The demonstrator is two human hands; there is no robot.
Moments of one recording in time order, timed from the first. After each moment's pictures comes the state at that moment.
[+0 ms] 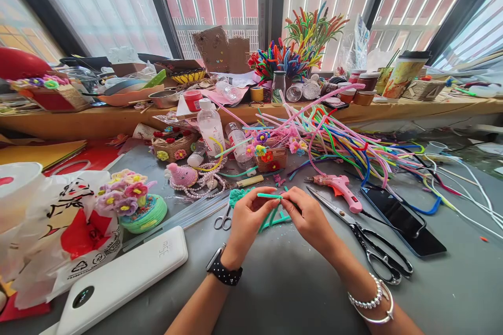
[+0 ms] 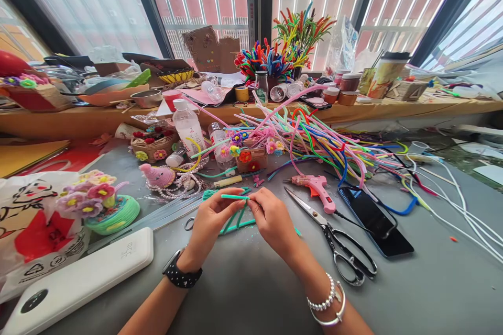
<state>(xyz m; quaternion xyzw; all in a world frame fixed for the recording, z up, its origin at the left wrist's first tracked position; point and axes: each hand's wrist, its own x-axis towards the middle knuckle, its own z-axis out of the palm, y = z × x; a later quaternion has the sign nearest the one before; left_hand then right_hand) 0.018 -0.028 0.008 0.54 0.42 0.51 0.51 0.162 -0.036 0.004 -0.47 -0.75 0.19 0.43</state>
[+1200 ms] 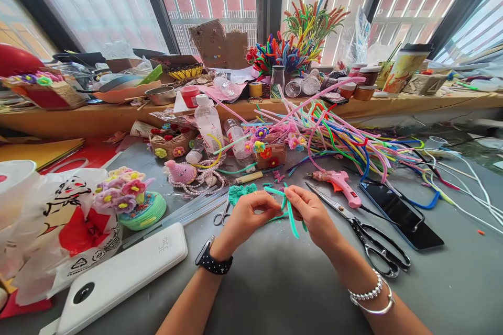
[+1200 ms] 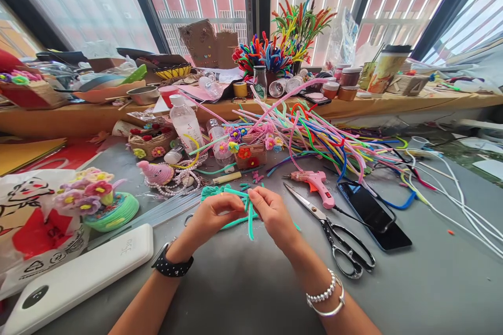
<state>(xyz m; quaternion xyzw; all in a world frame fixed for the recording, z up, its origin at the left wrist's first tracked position) 0.005 -0.020 0.013 0.71 0.35 0.39 0.48 0.158 -0.041 0.009 -0.41 -0.53 0.55 0.49</state>
